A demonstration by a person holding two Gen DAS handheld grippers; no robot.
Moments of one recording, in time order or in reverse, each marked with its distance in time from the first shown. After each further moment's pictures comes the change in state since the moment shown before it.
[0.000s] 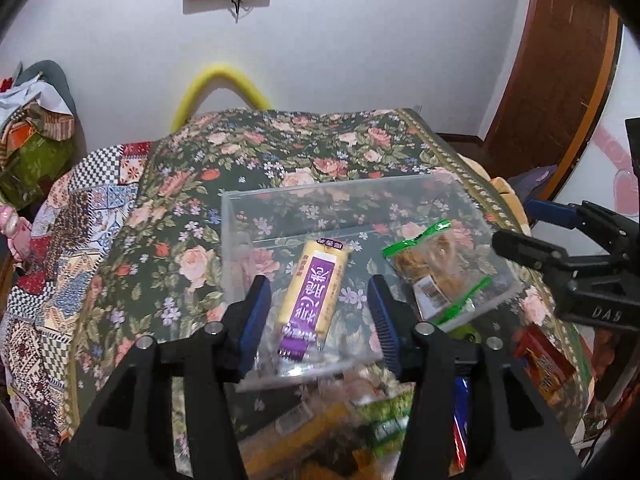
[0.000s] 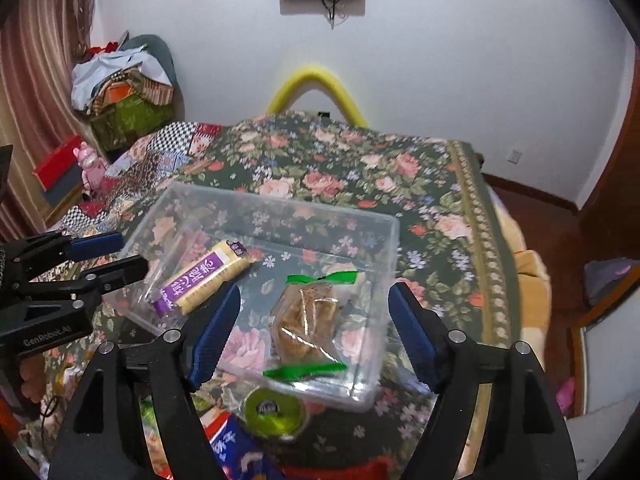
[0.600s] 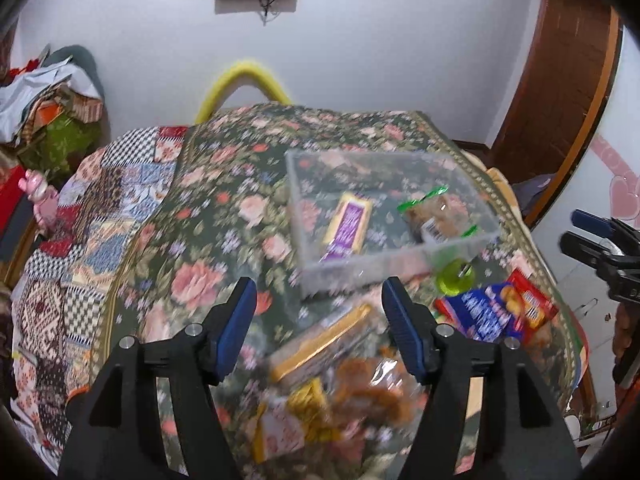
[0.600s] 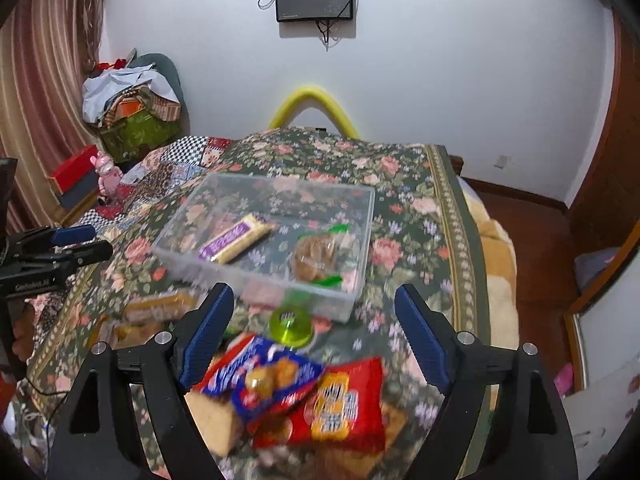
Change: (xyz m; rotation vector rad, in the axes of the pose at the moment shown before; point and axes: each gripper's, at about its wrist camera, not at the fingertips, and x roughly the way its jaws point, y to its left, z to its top) left arm -0.078 0.037 -0.068 -0.058 0.001 0.034; right arm -0.068 0.012 -0.061 0.034 -0.039 0.005
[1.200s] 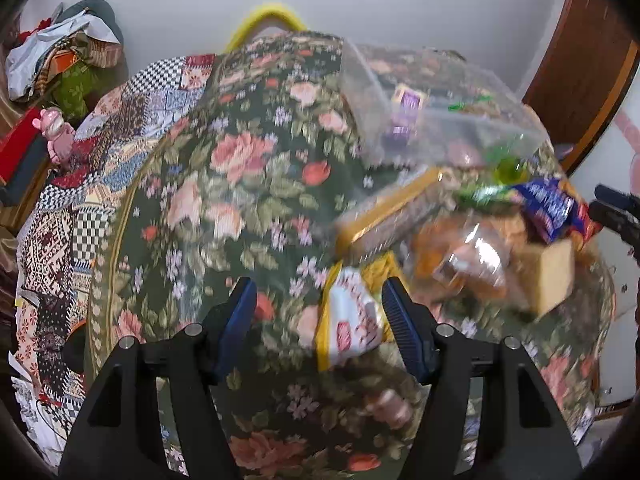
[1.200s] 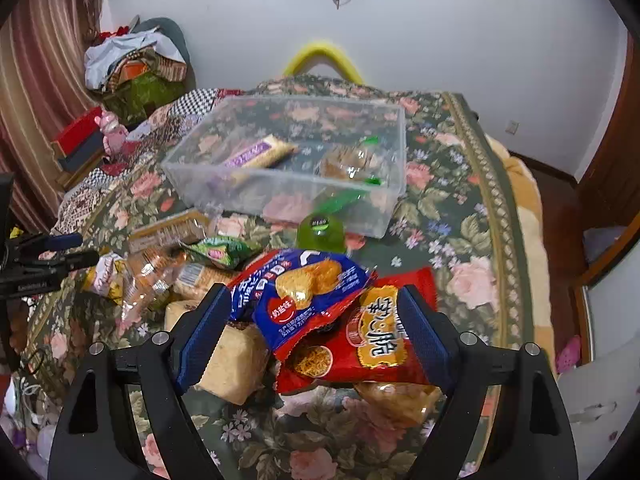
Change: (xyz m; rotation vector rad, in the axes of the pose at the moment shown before) left arm 0.021 0.046 -0.096 -0.035 0.176 0.048; right arm 0.032 0.023 -0.053 -0.007 0.139 0.017
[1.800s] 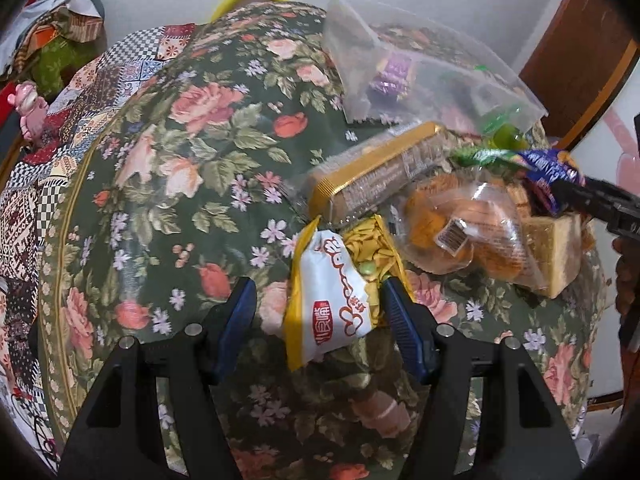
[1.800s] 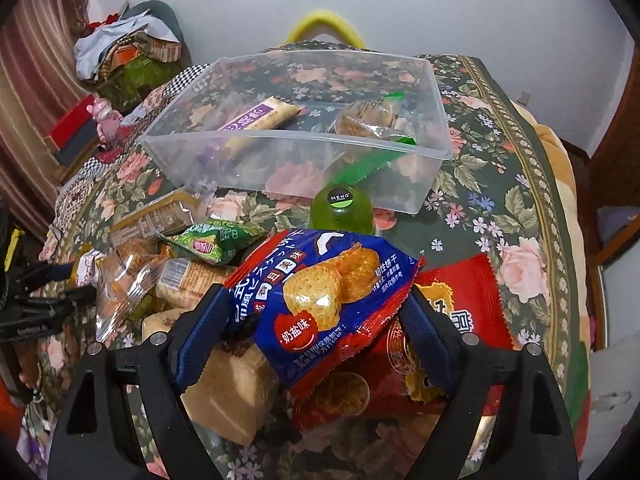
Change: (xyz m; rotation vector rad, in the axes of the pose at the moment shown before) left arm 0.039 -0.007 -0.013 -0.017 0.059 -0.088; right arm 0.038 0.006 0.000 0.054 0.076 0.031
